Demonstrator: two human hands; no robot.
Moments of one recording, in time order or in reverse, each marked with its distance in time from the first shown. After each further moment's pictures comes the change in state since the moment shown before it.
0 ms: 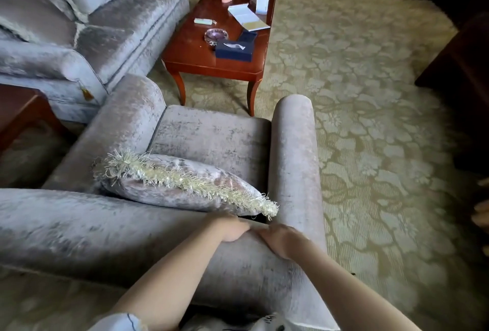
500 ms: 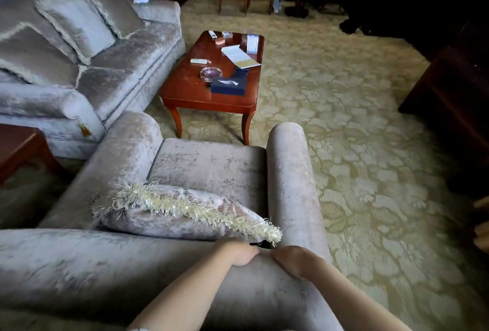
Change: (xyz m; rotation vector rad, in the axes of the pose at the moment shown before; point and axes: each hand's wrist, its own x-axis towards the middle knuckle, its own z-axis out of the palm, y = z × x) left_hand 0.006 0.018 -0.021 0.001 0.021 0.041; right_hand 0.011 0.021 -0.018 0.097 0.085 0.128
